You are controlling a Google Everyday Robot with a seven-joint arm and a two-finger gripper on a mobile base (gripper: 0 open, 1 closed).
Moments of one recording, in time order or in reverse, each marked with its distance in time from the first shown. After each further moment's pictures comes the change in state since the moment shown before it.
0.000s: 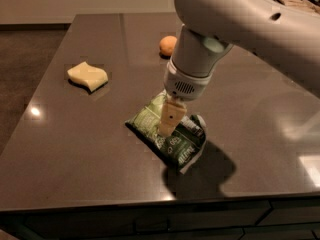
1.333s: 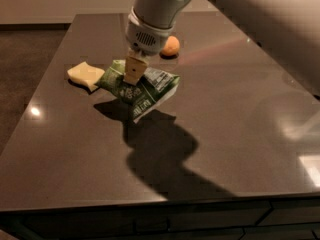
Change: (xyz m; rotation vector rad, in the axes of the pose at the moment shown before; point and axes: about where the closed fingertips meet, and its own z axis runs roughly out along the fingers) arm -0.106 -0.047 -0.039 0.034 -0.126 -0.094
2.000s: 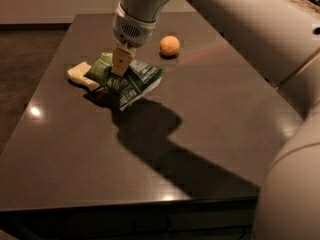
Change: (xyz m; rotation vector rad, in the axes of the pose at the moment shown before) arm -0.038 -0.035 0.025 -0.034 -0.045 -0.010
